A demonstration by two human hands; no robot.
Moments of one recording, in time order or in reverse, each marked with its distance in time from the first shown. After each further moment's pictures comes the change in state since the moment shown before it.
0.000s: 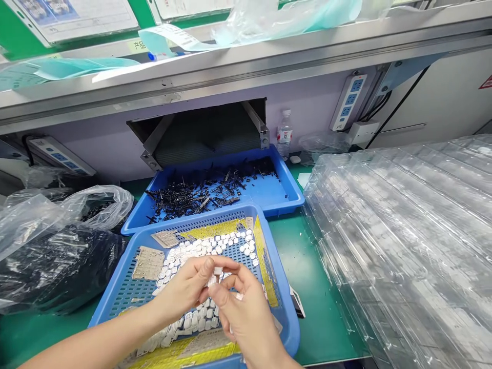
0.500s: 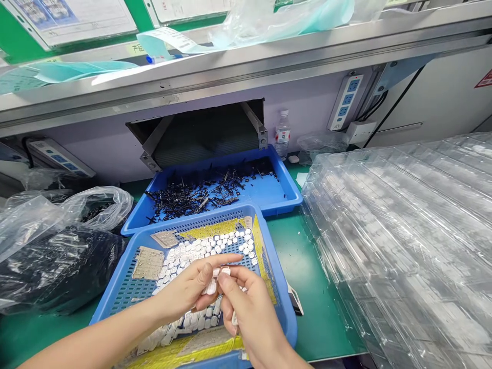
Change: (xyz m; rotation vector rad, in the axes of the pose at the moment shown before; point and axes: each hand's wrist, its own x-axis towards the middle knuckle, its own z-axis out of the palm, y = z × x) left_hand -0.001 -0.007 -0.004 -0.101 -0.195 -0.049; right_hand 0.000 -0.002 -0.006 -0.052 -0.019 0.016
